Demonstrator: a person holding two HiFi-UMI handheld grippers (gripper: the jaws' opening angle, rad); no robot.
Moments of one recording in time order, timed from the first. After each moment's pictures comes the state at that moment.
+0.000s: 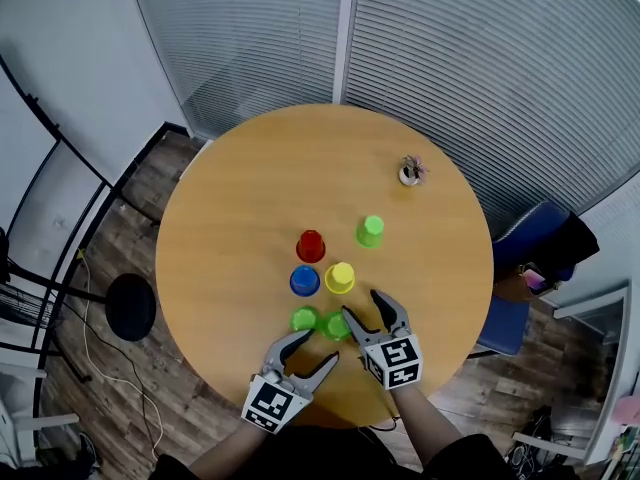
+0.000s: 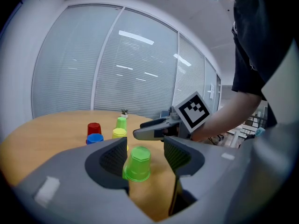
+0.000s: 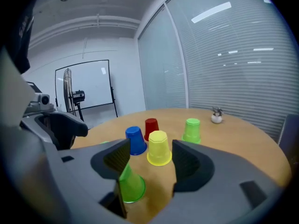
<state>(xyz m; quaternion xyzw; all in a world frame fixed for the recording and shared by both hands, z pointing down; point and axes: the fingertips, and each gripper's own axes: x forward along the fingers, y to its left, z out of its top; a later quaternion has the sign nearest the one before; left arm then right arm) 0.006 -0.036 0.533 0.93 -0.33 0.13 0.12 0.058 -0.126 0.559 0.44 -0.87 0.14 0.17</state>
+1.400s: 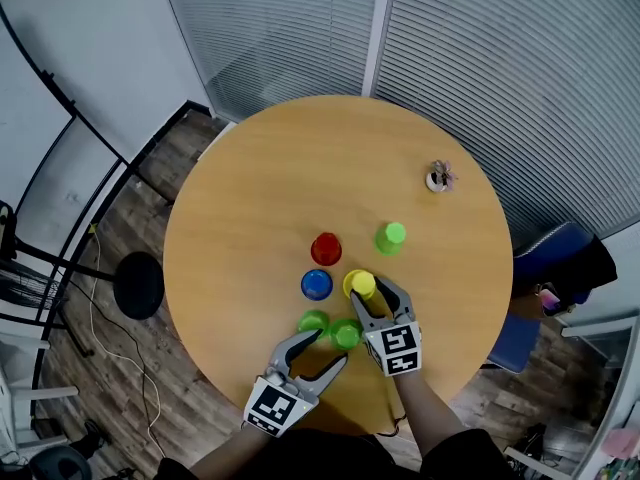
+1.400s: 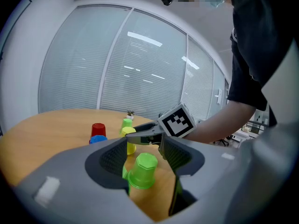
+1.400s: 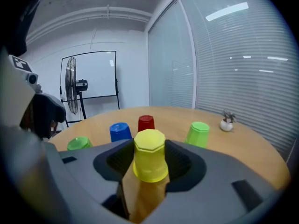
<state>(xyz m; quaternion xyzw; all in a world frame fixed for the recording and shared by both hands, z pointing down) 0.004 -0.060 0.528 0.91 -0.36 0.12 0.14 0.042 -0.183 0.582 0.41 -0.88 0.10 0.21</state>
